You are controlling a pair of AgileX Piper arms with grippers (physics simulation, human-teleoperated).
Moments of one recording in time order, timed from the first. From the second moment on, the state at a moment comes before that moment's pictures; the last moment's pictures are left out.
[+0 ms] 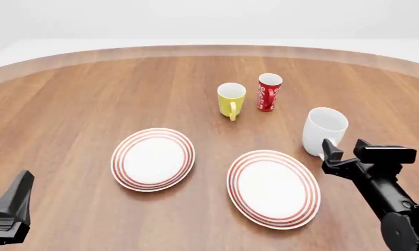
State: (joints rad) left arm 0.00 0.00 0.00 0.00 0.00; right arm 0.01 1.66 -0.19 -1.20 0.01
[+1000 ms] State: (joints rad) left arm 0.00 0.00 0.00 0.00 0.00; right arm 0.01 1.93 -0.32 -1.22 0.04
